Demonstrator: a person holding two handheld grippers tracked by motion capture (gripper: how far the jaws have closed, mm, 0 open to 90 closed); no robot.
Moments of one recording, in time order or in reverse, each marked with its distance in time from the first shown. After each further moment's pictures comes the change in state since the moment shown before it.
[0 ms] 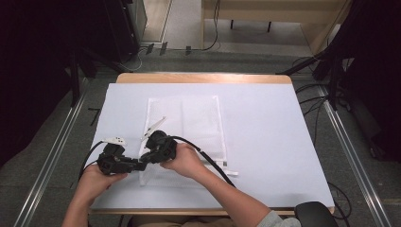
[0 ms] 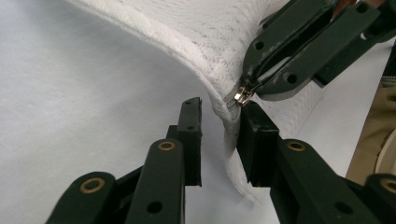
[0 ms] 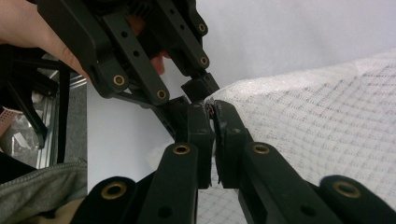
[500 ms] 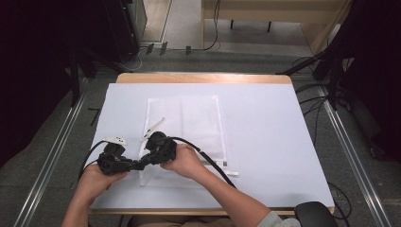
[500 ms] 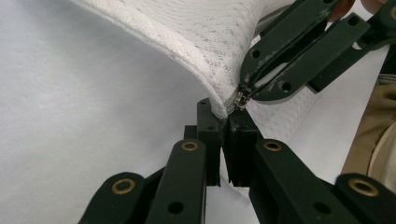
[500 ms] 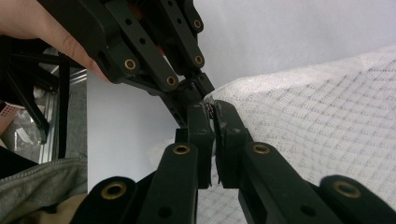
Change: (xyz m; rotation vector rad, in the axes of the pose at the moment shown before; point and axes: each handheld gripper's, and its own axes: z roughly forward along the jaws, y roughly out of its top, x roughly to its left) left arm 0.000 0.001 0.000 0.026 -0.003 -0.016; right arm 0.000 -0.002 0.003 0.020 0.006 0.003
